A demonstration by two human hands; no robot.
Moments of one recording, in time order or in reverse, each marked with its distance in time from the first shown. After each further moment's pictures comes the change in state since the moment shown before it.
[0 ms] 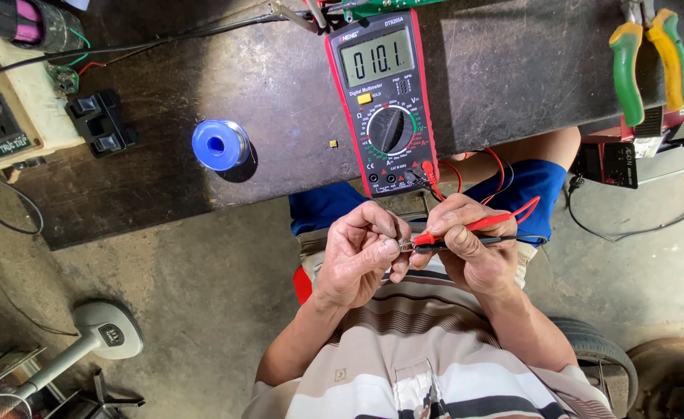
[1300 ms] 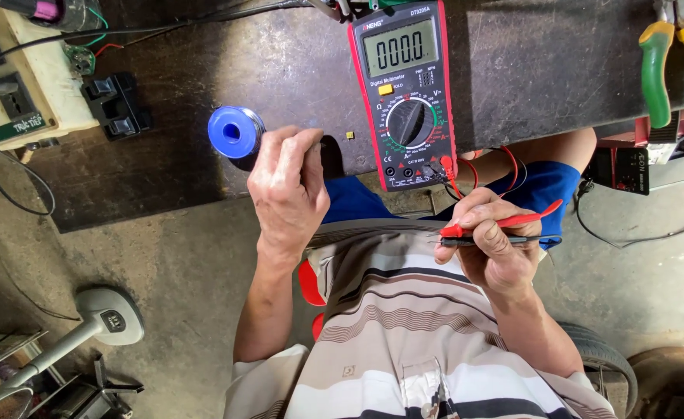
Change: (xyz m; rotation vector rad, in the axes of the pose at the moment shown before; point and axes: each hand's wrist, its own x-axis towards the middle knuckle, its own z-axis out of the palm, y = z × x) left_hand 0.055 0.105 -0.009 1.903 0.082 0.916; right_hand 0.002 0.001 -0.007 0.020 -0.042 -0.081
